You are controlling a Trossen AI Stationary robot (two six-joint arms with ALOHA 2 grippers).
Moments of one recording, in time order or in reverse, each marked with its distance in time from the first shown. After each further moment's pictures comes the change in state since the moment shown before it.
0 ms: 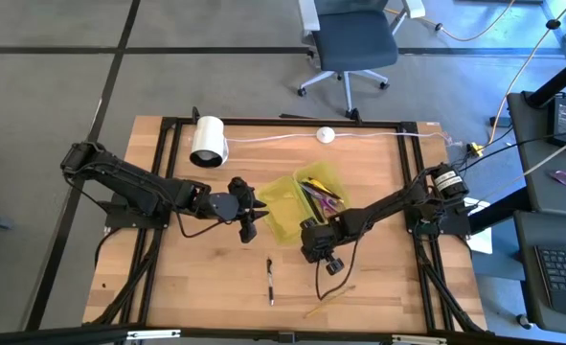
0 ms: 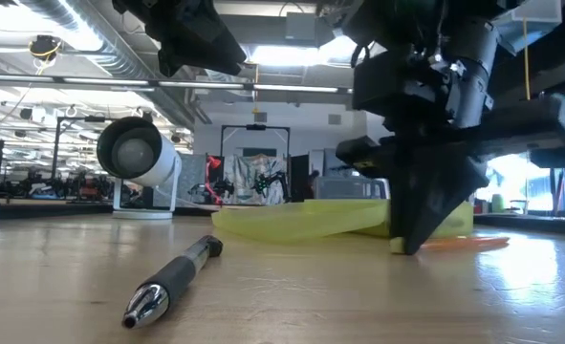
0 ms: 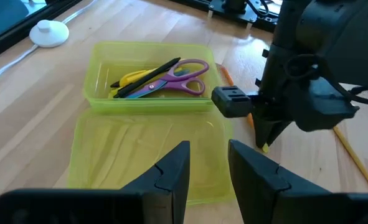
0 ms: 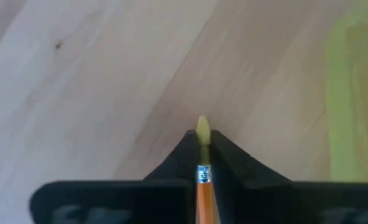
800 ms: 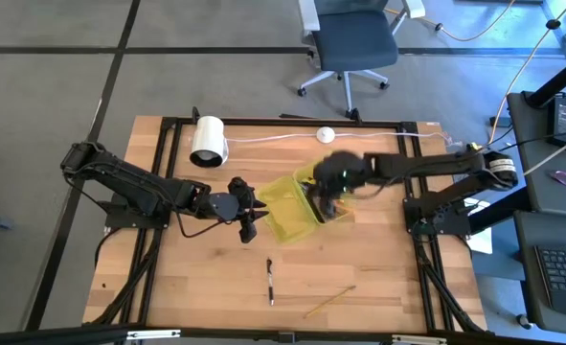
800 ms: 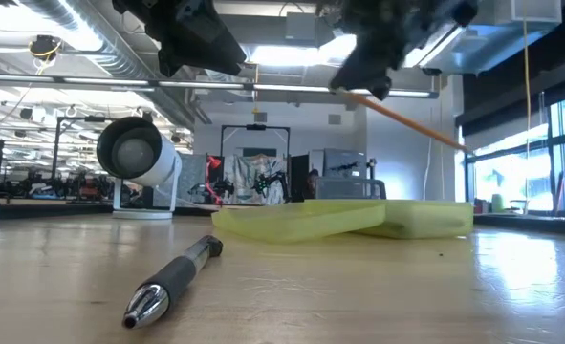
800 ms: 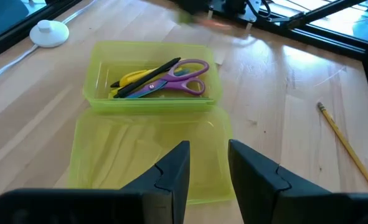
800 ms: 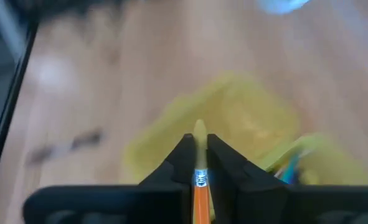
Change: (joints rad) left arm 0.000 0.000 0.000 0.000 0.000 0.000; right arm -0.386 -0.475 -0.003 -0.009 -0.006 0.430
